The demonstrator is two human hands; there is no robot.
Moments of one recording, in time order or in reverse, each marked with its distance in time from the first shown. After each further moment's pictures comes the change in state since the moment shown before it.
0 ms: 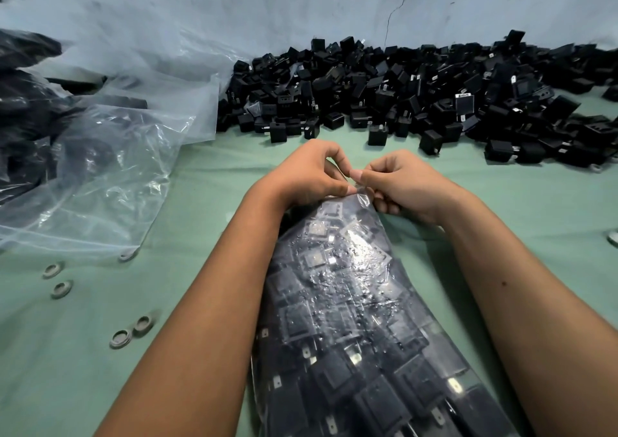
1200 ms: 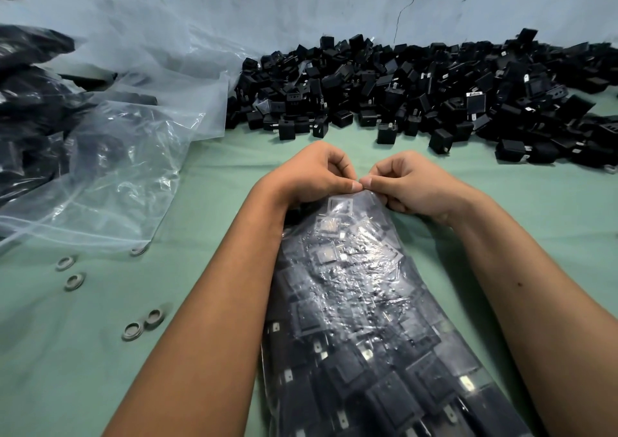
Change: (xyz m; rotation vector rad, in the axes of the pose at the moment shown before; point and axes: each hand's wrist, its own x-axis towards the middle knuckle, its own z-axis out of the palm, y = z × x) left_hand -0.002 -0.004 -0.006 -0.066 -0.053 -0.014; right_hand -0.005 -0.003 0.000 -0.096 -0.054 -0.018
